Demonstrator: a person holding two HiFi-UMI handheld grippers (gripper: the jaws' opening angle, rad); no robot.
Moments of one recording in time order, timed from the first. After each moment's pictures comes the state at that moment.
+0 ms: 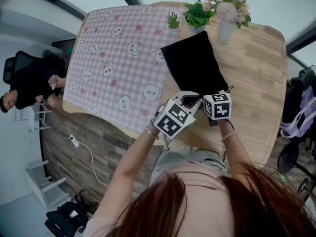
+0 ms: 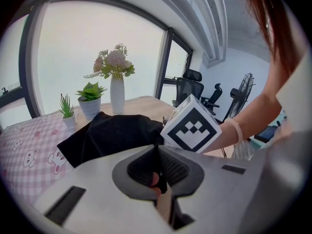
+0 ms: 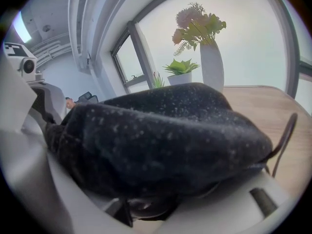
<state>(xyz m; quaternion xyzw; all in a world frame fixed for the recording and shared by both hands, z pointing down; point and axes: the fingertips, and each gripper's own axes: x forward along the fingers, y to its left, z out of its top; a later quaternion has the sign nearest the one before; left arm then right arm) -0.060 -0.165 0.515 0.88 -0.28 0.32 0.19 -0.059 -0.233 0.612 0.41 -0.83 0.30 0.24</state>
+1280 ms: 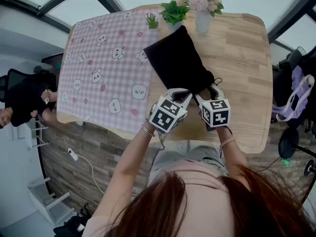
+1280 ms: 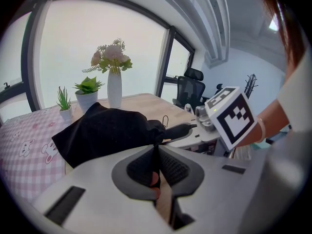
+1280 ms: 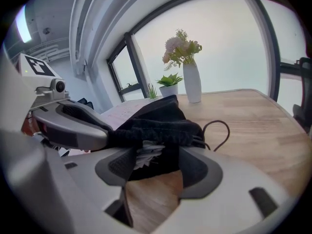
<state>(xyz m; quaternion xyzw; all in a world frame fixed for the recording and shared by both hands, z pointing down) -0.043 -0.145 0.536 0.88 -0.29 0.32 0.21 -0.006 -0.177 0.587 0.46 -0.82 0.29 0.21</state>
